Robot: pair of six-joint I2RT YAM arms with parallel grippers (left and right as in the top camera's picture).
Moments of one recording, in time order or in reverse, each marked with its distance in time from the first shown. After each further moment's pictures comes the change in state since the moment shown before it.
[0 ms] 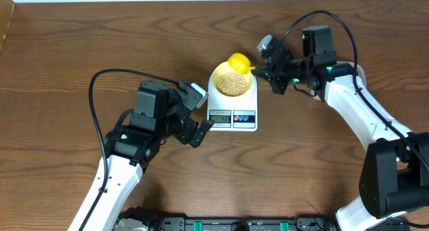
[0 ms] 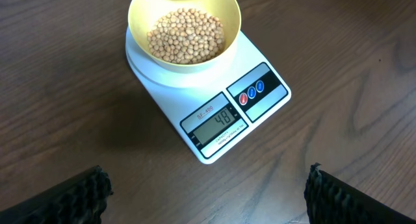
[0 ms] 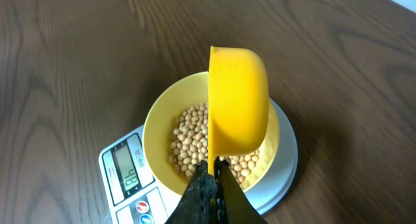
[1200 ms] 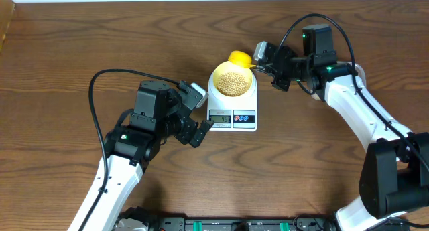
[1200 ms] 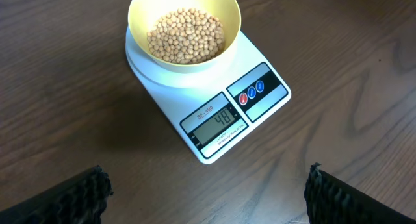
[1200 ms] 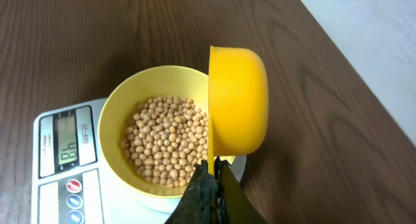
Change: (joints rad) left arm 0.000 0.000 0.000 0.000 0.000 0.000; right arm 0.000 0.000 0.000 0.045 0.061 -0.325
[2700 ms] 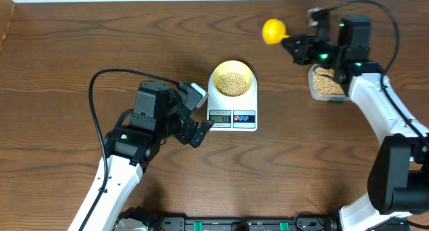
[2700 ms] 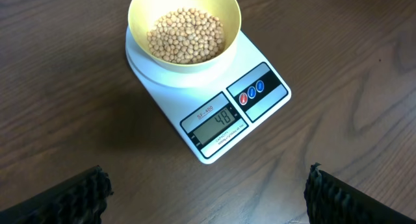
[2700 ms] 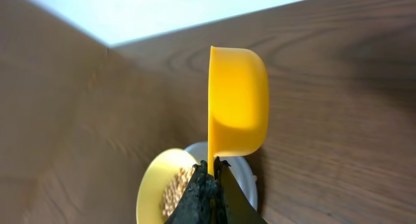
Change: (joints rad) left arm 0.000 0.000 0.000 0.000 0.000 0.000; right arm -0.197 0.000 -0.001 0.227 -0.039 1.154
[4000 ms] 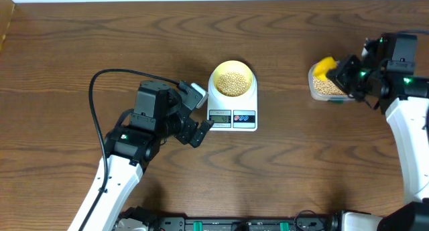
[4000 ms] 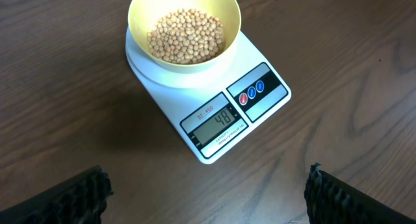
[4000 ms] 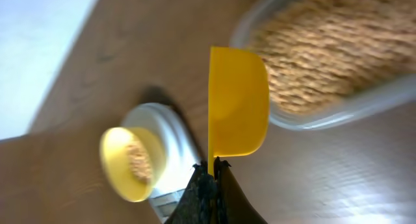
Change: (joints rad) left arm 0.000 0.000 0.000 0.000 0.000 0.000; right arm -0.129 -0.299 0.001 -0.709 0.380 0.320
